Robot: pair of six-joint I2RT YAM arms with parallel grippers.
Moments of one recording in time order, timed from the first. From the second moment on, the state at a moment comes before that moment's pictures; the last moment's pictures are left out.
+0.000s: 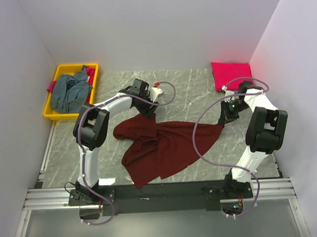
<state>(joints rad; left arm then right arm) -0.47 2.09 1.55 -0.44 0.28 0.39 -0.24 1.81 1.31 -0.98 -0.48 -0.38</state>
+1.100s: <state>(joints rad) 0.01 1.84 1.70 -0.44 0.37 0.29 -0.24 1.82 1.56 -0.99 -0.49 -0.35</state>
